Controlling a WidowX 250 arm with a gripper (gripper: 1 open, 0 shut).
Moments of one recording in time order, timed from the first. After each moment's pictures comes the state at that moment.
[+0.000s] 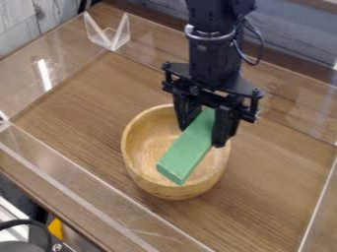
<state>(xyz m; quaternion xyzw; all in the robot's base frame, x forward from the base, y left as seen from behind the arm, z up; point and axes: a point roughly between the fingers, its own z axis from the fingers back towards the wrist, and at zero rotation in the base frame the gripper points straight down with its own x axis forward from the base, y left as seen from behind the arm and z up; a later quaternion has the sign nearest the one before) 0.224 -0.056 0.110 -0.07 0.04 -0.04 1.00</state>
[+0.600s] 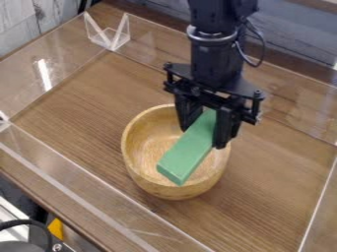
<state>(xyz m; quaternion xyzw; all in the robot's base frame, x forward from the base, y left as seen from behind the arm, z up) 0.223 -0.058 0.110 -0.06 0.04 -0.04 1.00</state>
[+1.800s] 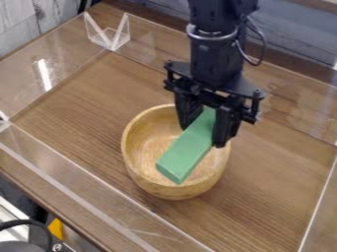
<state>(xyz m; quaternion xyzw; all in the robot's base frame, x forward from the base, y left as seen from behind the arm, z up) 0.224 -0.053 0.112 -0.06 0.03 -0.04 1.00</state>
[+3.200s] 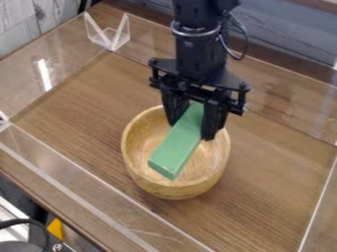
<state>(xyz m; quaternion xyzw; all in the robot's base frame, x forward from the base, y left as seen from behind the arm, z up) 0.228 -0.037 0.111 -0.06 0.02 0.01 1.00</state>
